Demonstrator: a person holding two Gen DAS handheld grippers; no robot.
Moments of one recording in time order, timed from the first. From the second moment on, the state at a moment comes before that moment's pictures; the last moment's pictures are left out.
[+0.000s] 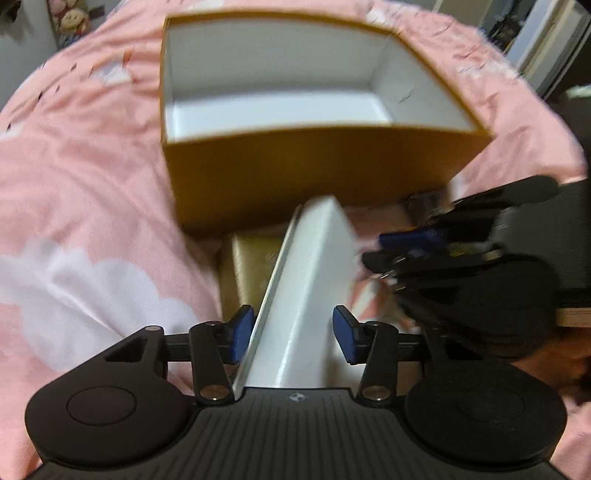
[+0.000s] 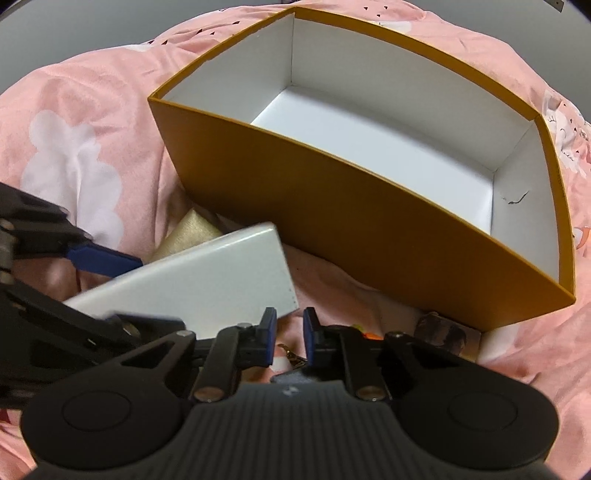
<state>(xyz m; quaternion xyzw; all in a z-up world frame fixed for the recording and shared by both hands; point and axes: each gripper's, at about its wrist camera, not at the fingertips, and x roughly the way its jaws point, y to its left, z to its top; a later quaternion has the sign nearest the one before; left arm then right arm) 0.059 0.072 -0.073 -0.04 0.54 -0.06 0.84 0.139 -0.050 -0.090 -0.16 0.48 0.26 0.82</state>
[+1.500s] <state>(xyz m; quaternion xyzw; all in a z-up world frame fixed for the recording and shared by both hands) 0.027 0.116 -0.031 -0.08 0.46 0.01 0.89 0.144 -0.031 -0.081 -0.07 0.51 0.31 0.80</state>
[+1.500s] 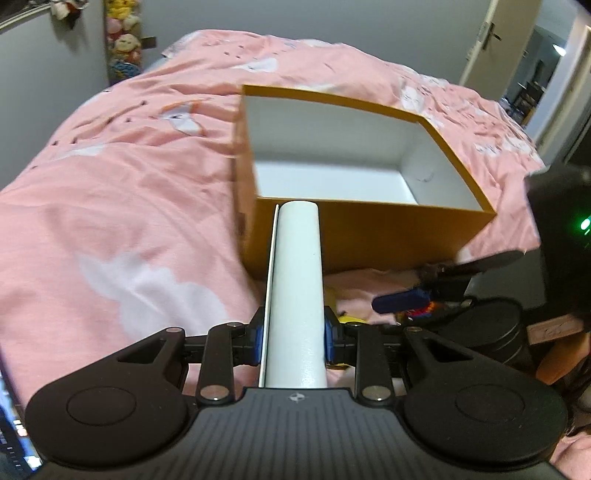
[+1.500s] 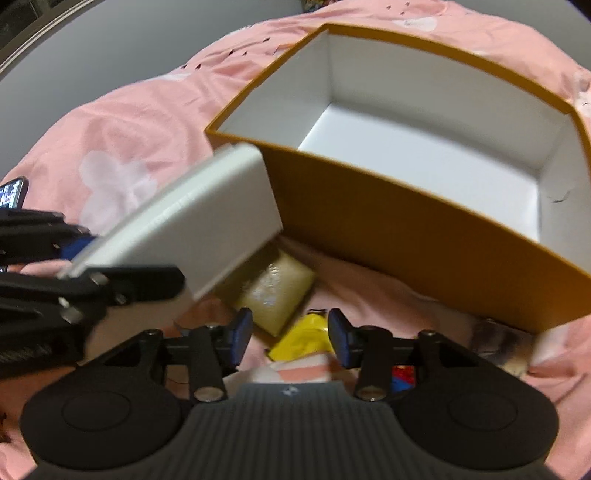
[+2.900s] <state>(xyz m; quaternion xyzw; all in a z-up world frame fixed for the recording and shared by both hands) 0.074 0.075 0.049 -0.04 0.34 -0.02 0.94 0.150 -0.108 0.040 0.02 0.42 0.28 0.87</state>
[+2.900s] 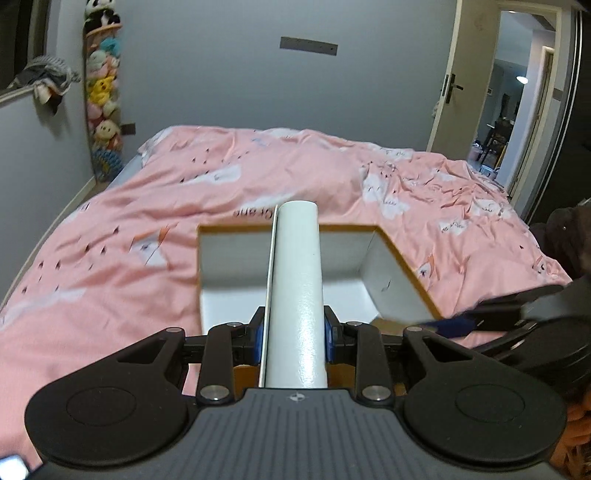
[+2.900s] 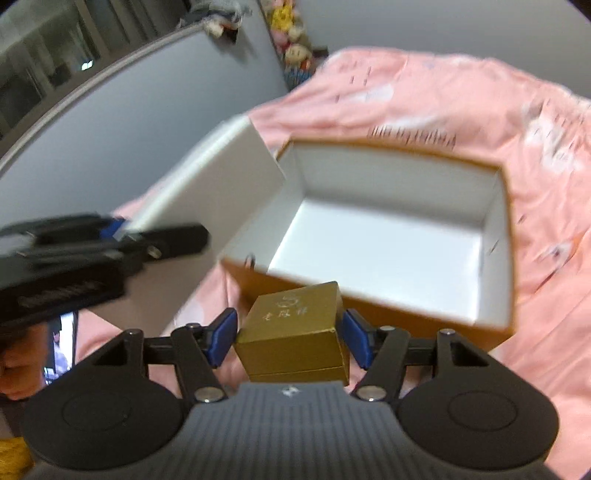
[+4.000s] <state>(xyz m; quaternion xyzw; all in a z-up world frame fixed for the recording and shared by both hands) 0.253 0.045 -0.093 0.21 0.52 0.08 0.82 0.314 -0.127 -0.073 0.06 0.51 0.19 0.84</state>
